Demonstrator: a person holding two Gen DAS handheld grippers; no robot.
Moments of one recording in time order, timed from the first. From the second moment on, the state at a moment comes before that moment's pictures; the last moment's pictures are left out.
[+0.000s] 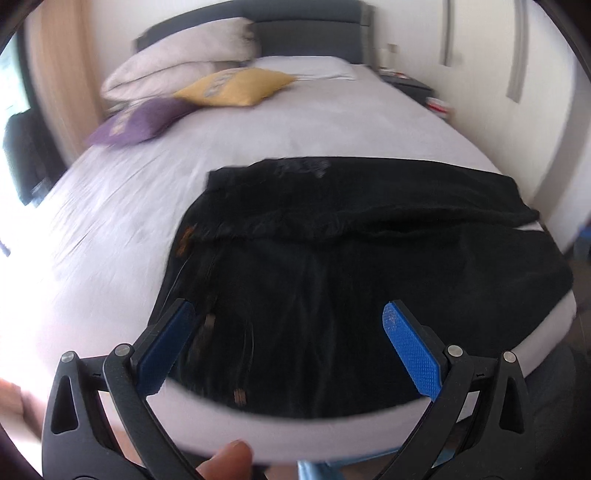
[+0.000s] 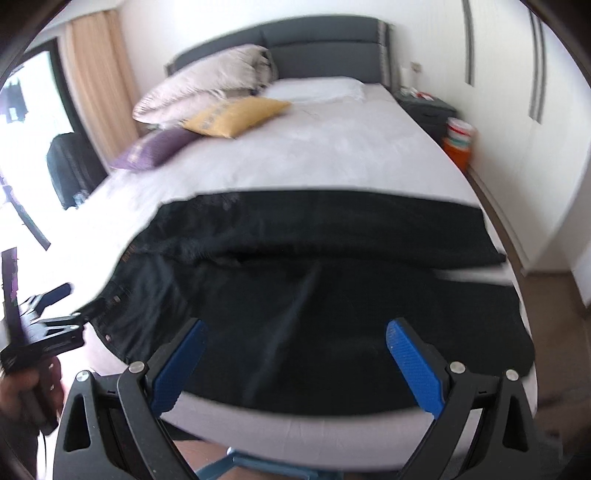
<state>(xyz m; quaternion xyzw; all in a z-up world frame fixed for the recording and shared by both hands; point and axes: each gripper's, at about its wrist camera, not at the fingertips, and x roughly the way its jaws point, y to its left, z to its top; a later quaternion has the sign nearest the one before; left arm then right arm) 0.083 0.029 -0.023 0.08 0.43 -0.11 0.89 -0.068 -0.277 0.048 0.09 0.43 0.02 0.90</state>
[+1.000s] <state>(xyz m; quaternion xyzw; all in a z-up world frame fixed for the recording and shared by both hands) 0.483 -0.017 -0.122 0.27 0.56 -0.35 0.70 0.195 -0.351 -0.048 -0.02 0.48 0.28 0.83</state>
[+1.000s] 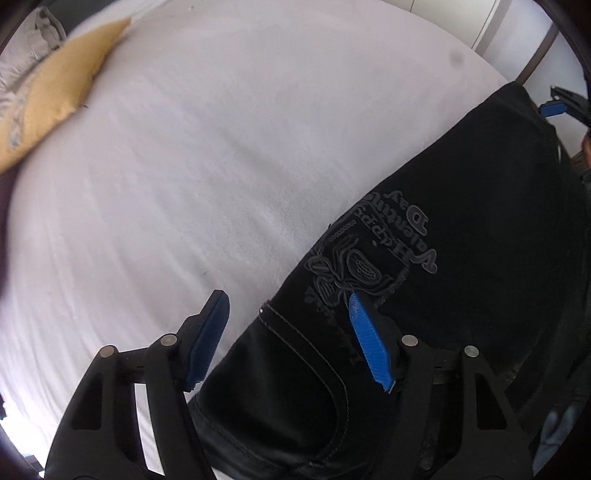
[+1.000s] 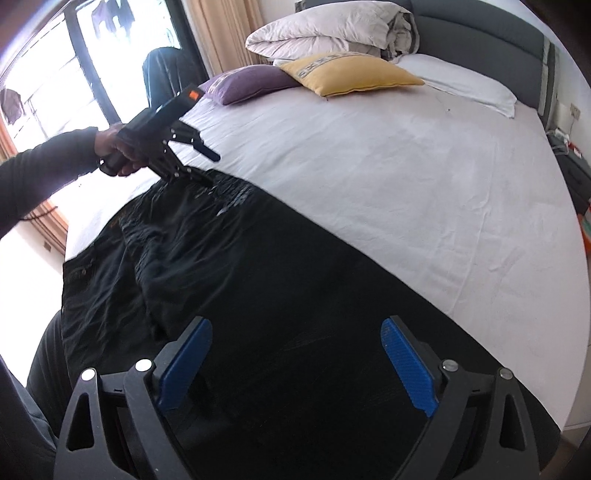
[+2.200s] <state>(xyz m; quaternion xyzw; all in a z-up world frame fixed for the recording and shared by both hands) 0.341 0.022 -0.059 0.34 0.32 -0.35 0.81 0.308 -0.380 -0.113 -0.09 0.56 0.32 0.76</state>
